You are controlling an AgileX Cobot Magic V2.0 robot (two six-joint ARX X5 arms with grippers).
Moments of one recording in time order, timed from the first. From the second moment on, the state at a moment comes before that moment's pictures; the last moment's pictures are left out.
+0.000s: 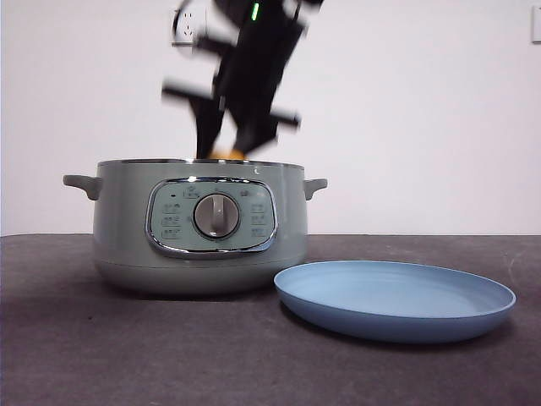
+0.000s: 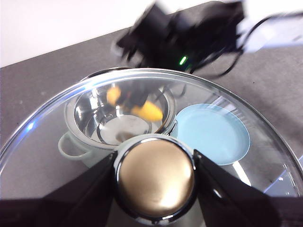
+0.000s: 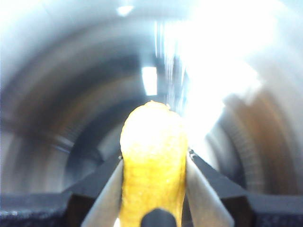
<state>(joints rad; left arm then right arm) -0.40 0.78 1.41 -1.09 0.18 0.07 0.70 2.09 1.91 -0.58 0.03 0.10</state>
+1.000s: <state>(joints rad) -0.40 0.79 1.41 -1.02 0.18 0.07 0.40 1.38 1.31 -0.71 -0.06 -0.02</state>
